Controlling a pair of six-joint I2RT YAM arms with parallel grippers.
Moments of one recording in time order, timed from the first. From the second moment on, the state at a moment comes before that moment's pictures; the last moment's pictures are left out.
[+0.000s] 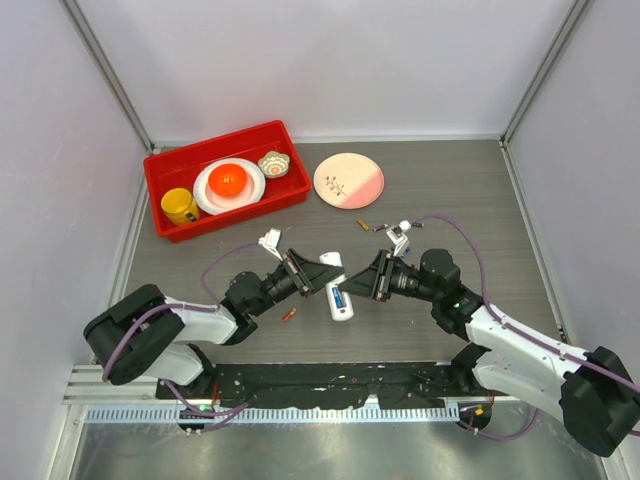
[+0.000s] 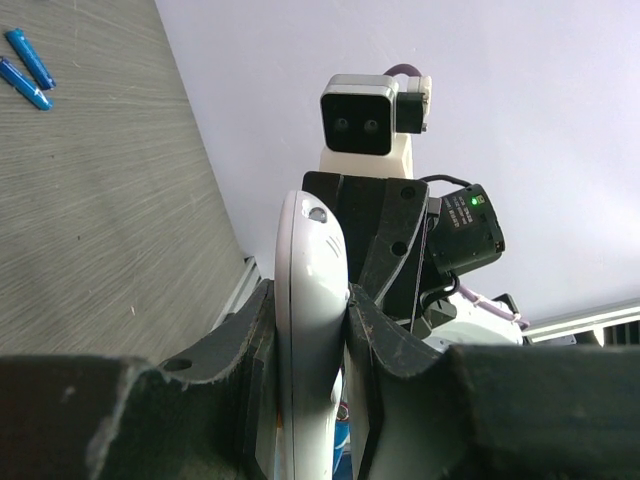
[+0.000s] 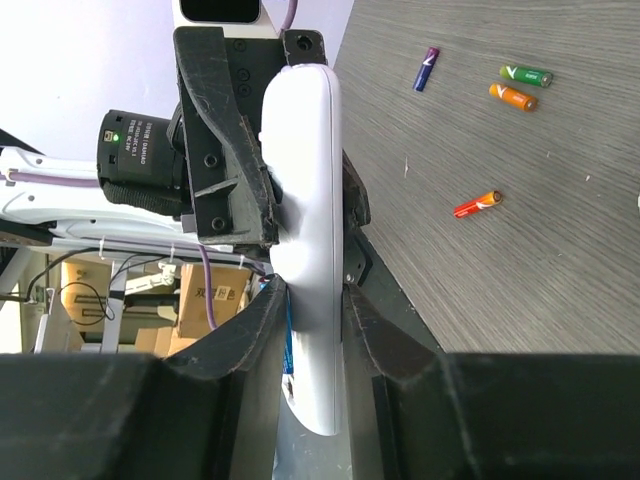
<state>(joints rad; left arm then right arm) -0.85 1.40 0.27 1.28 0.16 -1.34 0.65 0.92 0.36 0.40 -0.55 1.06</state>
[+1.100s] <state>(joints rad) -0.83 1.44 0.27 1.29 0.31 -1.39 0.56 0.96 0.37 0.34 -0.78 1.04</state>
